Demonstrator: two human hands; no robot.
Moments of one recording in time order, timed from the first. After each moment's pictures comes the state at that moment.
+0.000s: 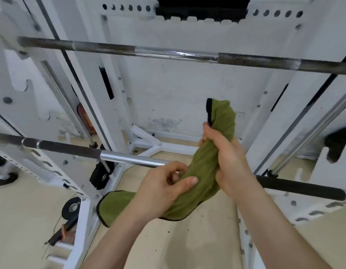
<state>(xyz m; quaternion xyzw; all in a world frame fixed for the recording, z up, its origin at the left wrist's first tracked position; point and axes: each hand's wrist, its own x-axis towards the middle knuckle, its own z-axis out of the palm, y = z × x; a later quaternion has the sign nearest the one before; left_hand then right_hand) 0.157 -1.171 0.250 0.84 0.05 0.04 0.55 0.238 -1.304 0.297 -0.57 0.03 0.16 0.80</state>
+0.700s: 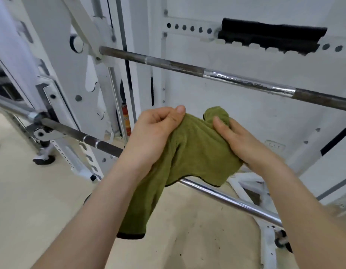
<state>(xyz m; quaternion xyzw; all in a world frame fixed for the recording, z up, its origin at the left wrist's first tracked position) 0.159 -1.029 0.354 0.71 0.11 0.25 0.65 0.289 -1.185 0.341 -0.79 -0.26 0.24 0.50</state>
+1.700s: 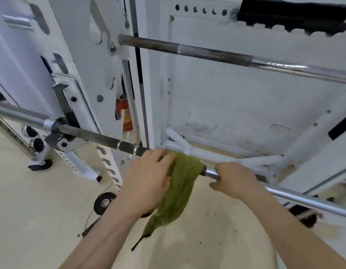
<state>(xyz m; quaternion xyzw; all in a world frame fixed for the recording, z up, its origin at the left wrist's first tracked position) 0.106 -0.866 0.240 0.99 0.08 0.06 0.03 0.238 -1.056 0.232 -0.95 -0.28 0.15 -0.05</state>
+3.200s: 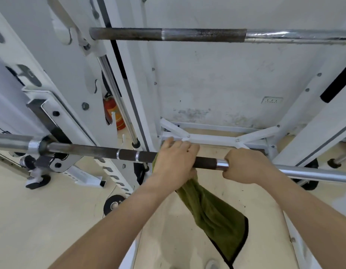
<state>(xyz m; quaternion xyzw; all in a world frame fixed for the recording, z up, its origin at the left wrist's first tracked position) 0.185 -0.861 0.196 0.99 -0.11 0.08 -0.03 0.245 -1.054 0.220 -0.96 -0.24 0.16 0.00</state>
